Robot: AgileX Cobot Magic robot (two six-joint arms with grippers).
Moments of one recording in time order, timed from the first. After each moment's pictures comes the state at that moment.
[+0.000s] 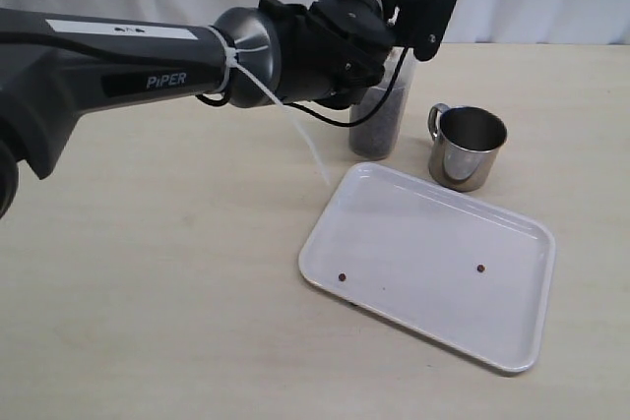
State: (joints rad) left arm -0.85 2.22 -1.74 1.73 0.74 -0.21; right arm 0.05 0.00 -0.01 -0.06 0.22 0.05
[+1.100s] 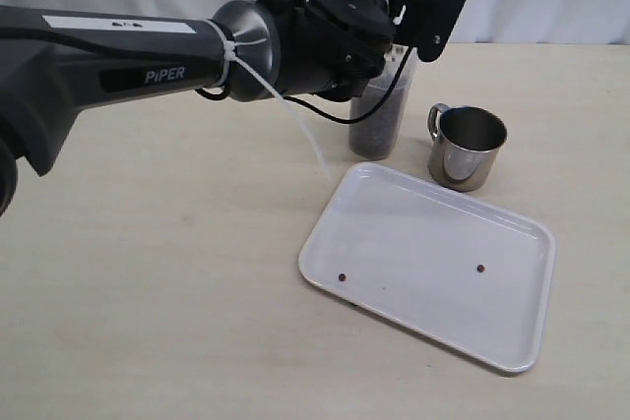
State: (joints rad) left arm -0.85 2.22 -1.76 1.73 0.67 -0.13; right arm 0.05 0.00 -0.01 -0.06 0.22 0.05
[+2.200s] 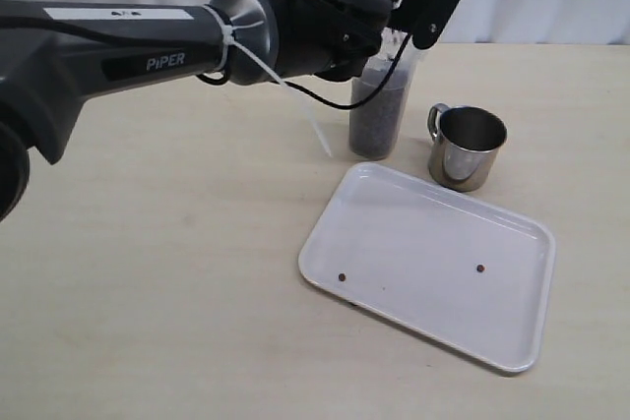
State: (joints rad) left arm -0.83 2.24 -1.83 1.73 0.63 0.00; right arm 0.05 0.00 -0.01 -0.06 0.22 0.04
